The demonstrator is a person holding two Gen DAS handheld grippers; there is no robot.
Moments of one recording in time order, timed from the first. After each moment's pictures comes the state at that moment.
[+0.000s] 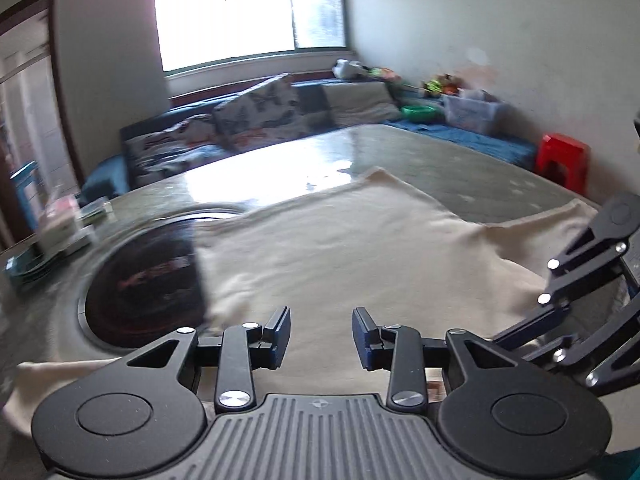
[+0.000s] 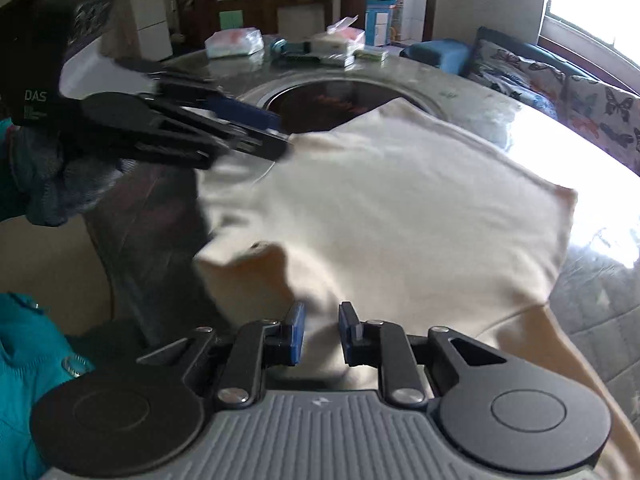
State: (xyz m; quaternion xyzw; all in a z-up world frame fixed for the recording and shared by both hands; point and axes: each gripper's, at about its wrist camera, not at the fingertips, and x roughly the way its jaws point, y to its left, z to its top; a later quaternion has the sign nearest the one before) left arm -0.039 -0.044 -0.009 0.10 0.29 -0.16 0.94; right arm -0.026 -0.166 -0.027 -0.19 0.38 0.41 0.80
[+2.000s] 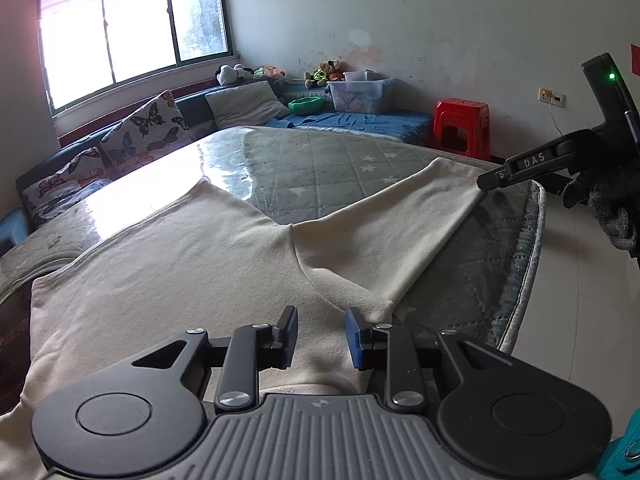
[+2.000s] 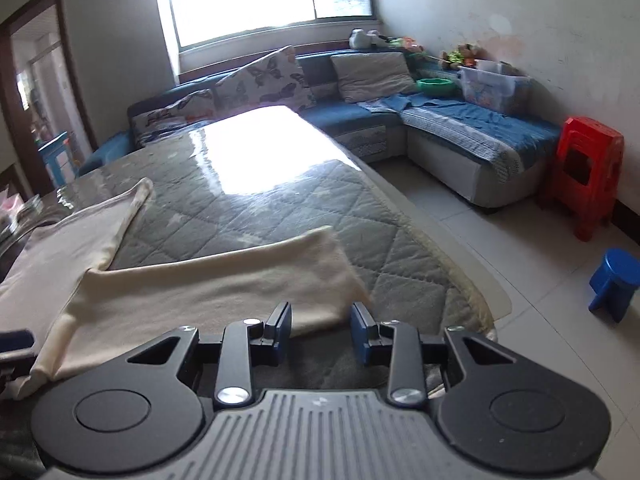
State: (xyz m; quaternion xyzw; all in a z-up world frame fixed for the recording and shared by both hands) left arm -0.046 -0.156 -0.036 0.15 0.28 -0.29 0.90; right arm -0.035 -0.425 -0.055 0.10 0.33 -0.04 0.94
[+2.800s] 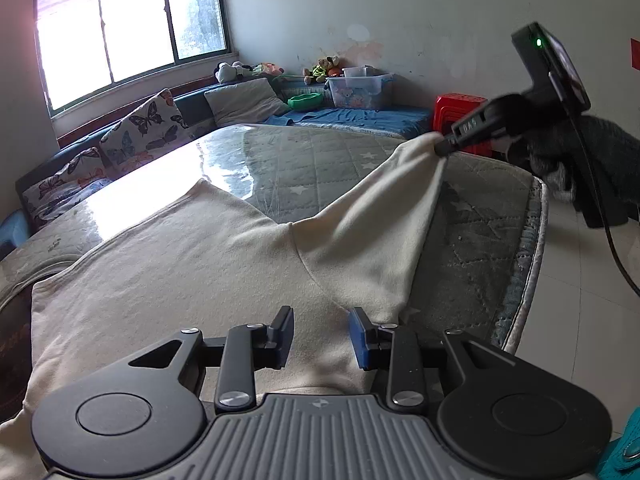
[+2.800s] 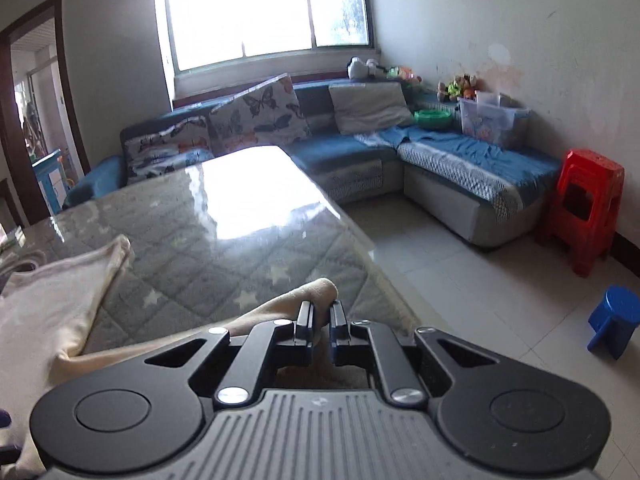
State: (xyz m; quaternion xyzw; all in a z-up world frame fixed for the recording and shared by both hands) left arm -0.045 -0.159 -0.034 0.16 0.28 -0.30 0.90; right arm 0.032 -0.421 -0.041 0.08 0.31 -0.05 0.95
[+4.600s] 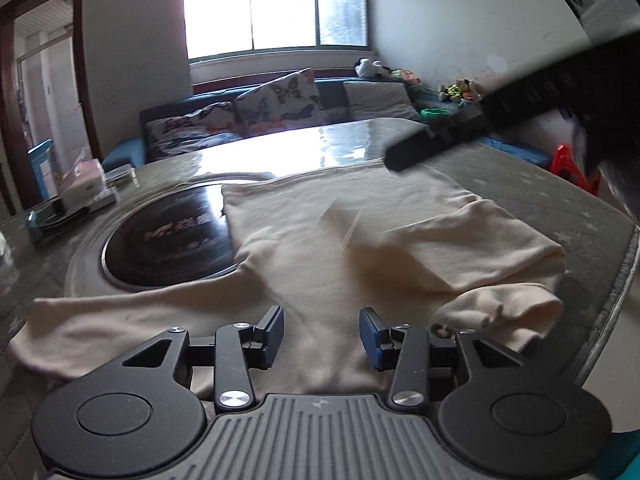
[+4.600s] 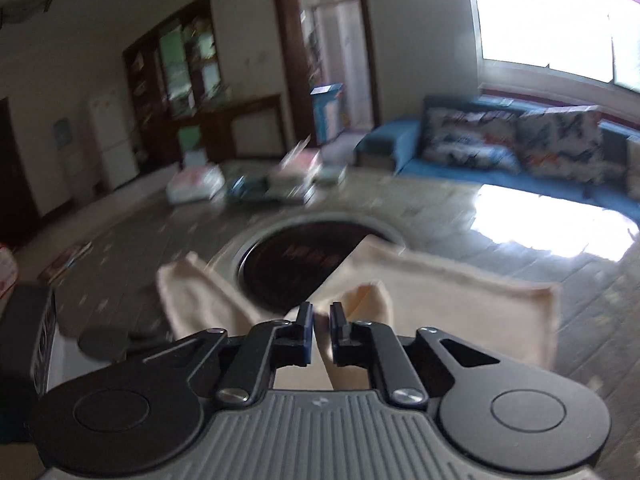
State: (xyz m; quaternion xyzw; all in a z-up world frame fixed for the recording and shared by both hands) left arm -0.066 0.000 -0.027 0.06 0.29 -0.12 0.95; right arm 0.021 -0.116 0.035 -0.06 0.31 0.38 0.87
